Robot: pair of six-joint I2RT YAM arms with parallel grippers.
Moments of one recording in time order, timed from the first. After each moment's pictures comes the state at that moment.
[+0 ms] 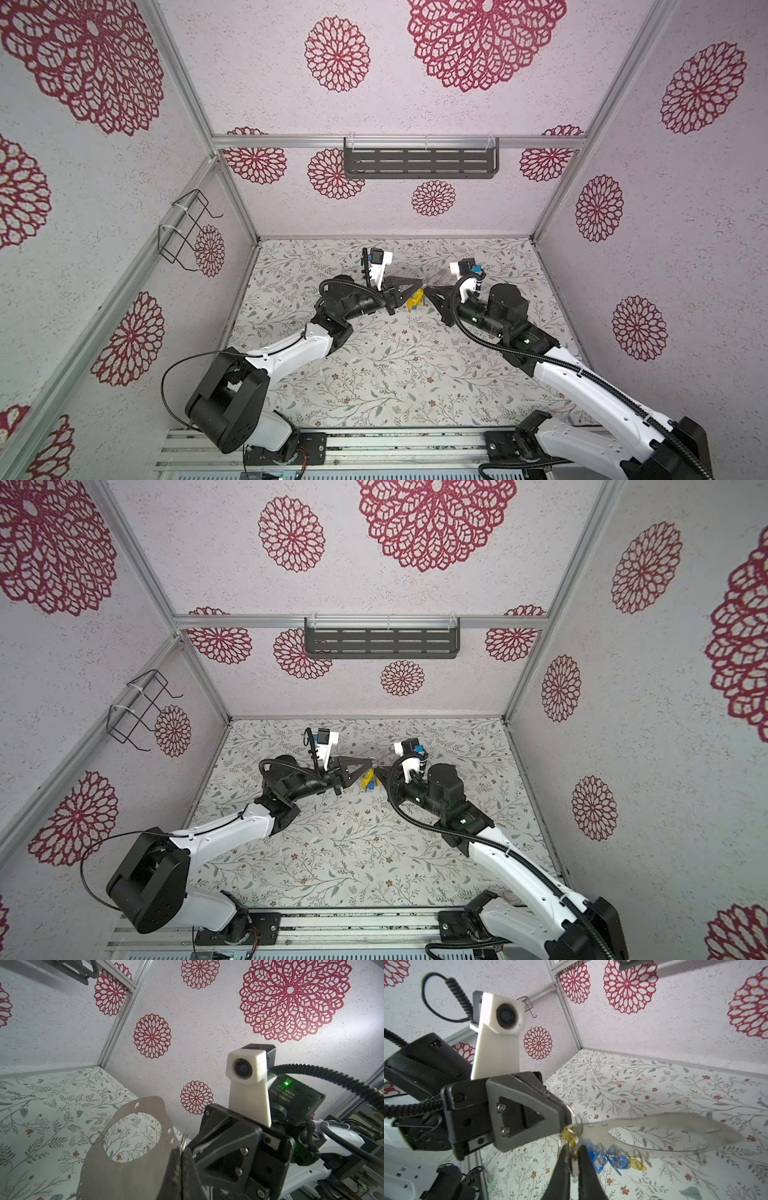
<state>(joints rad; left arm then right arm) -0.61 1.47 0.83 0.81 0.59 -0.66 0.65 1.04 0.80 0.08 -0.31 0.34</state>
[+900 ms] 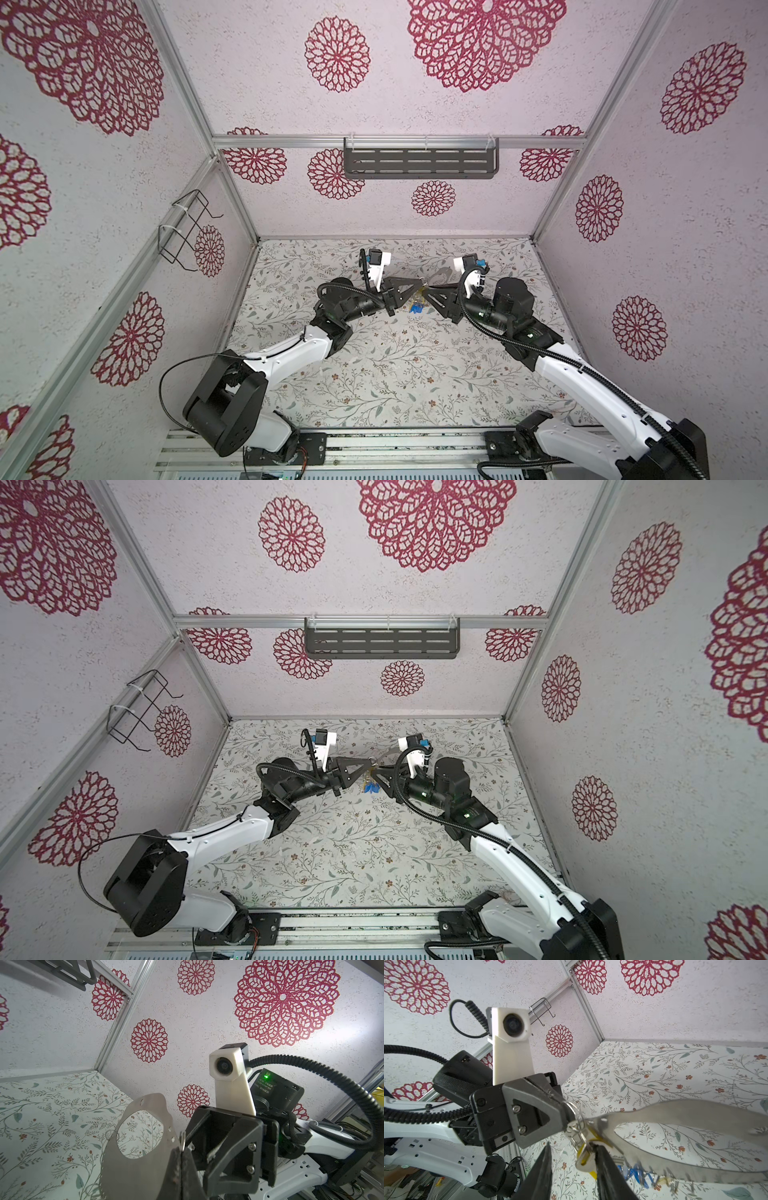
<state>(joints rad) -0.62 1.45 0.82 0.83 0.59 -0.68 0.54 1.05 0.82 0.11 -0.53 0.49</state>
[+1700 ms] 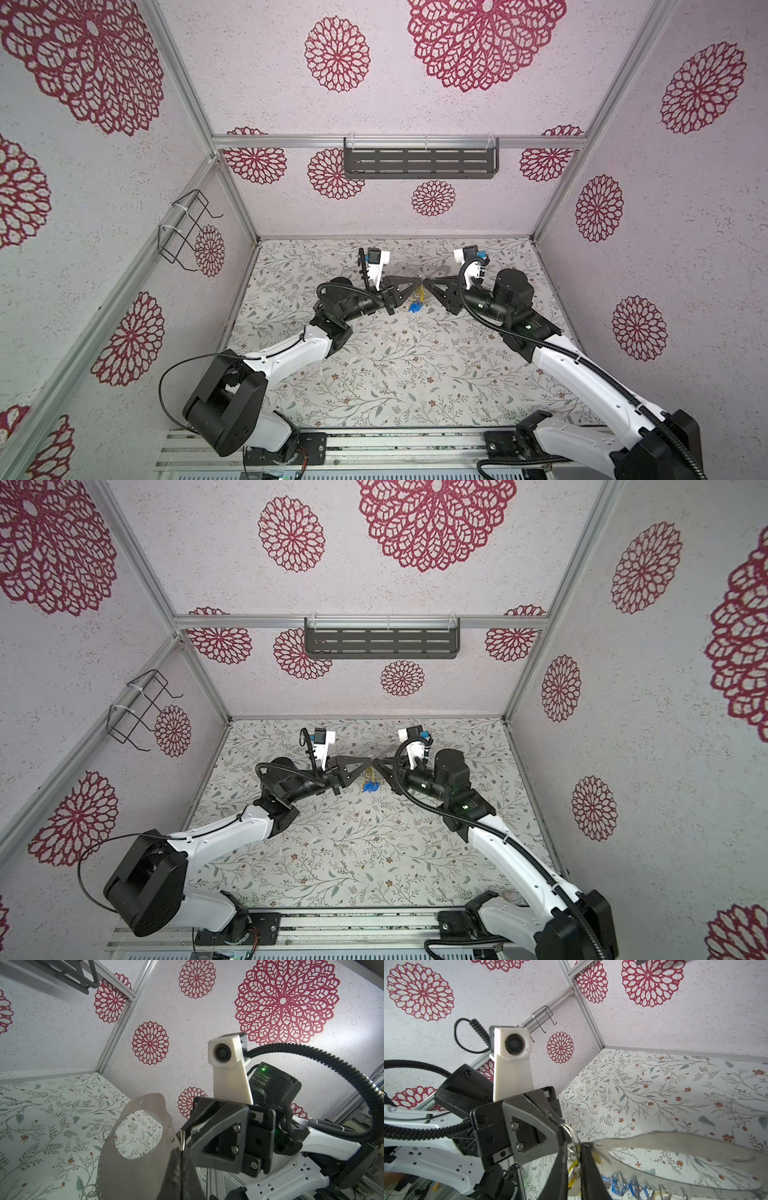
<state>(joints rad) -0.62 1.45 0.82 0.84 0.59 -0.69 0.52 1.11 0.88 0.14 -0.55 0.48</state>
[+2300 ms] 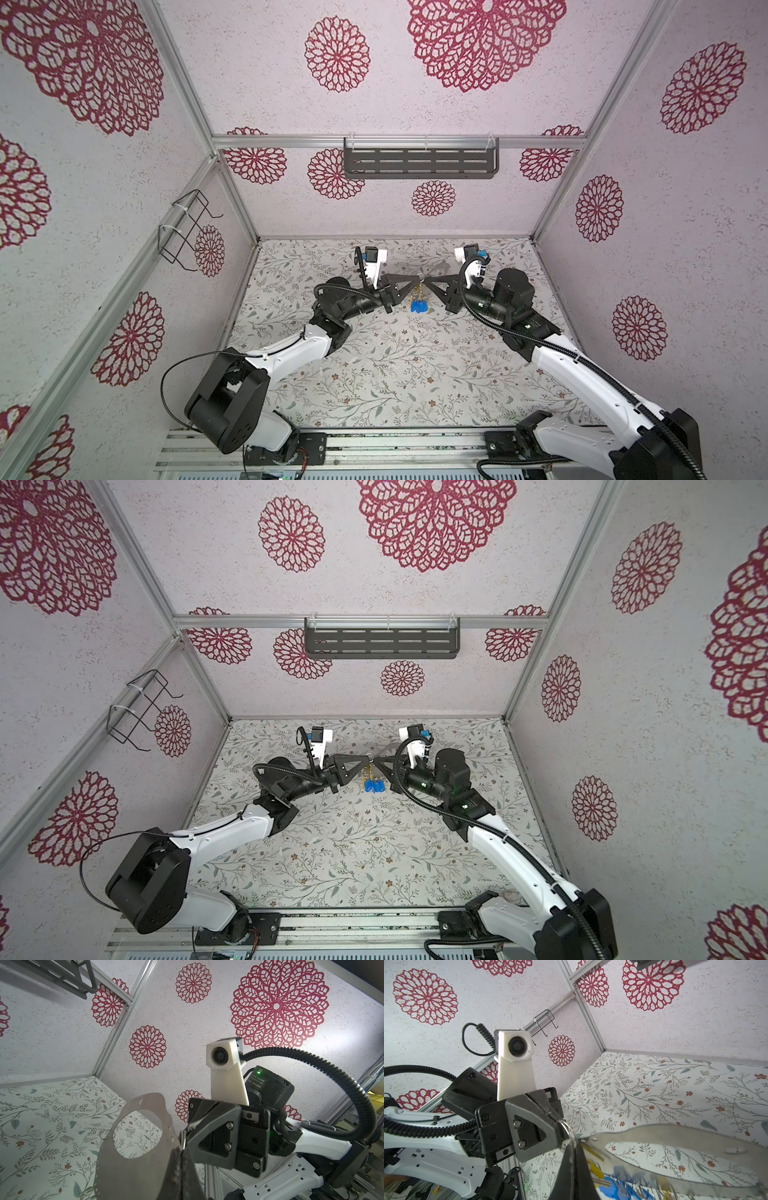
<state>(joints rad) -0.59 1.47 0.81 0.91 0.62 -0.73 0.52 1.11 0.88 0.16 -0.56 0.50</state>
